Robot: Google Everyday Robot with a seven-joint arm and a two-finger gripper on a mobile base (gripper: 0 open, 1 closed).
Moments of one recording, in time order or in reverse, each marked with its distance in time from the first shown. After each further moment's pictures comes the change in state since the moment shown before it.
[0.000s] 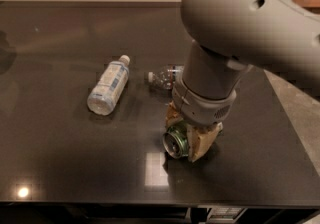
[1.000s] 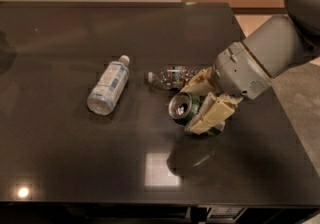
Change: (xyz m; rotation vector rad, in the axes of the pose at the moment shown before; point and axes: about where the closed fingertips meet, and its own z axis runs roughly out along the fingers) arm 0.020 -0.027 -0.043 0.142 -0.573 0.387
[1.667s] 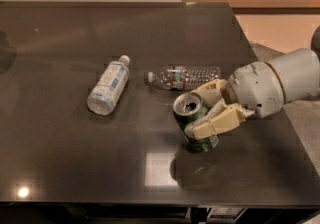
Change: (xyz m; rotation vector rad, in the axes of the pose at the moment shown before) arm -0.006 0.014 -0.008 0.024 -0.396 0.176
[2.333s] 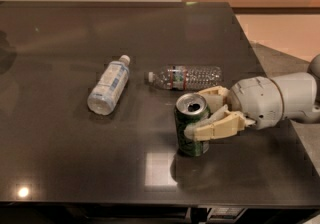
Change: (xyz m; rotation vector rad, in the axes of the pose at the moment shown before) arm -0.002 0.005 0.001 -0.027 -0.263 0.027
